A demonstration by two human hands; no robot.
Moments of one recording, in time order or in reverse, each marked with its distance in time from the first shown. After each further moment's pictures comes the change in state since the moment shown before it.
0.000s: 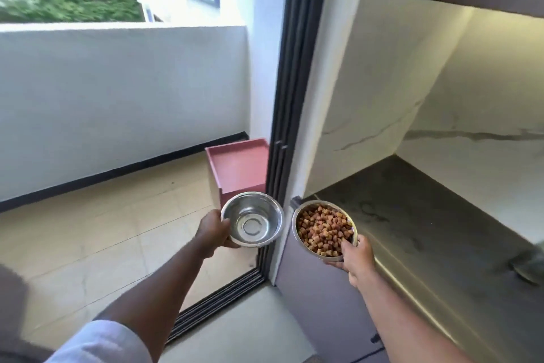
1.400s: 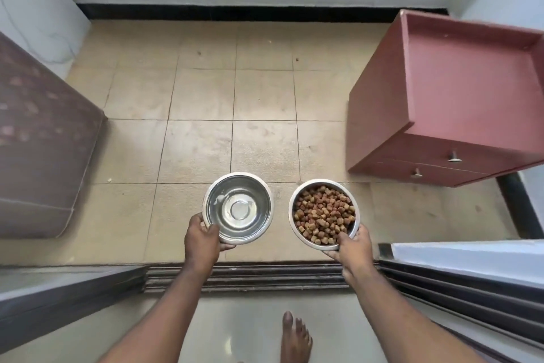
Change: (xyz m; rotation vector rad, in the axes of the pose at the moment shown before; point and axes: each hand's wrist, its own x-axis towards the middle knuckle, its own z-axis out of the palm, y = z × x) left_hand 0.357 -0.530 -0.186 -0.416 0.746 -0.487; right_hand 0.273 0.397 0.561 -0.339 -0.358 0.311
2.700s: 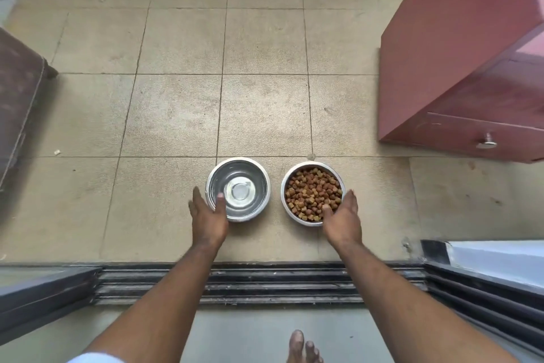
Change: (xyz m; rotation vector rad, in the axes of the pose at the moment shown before) left_hand 0.159 -0.162 0.097 0.445 0.004 0.005; right_hand 0.193 0.122 0.070 -0.909 -0.038 -0.293
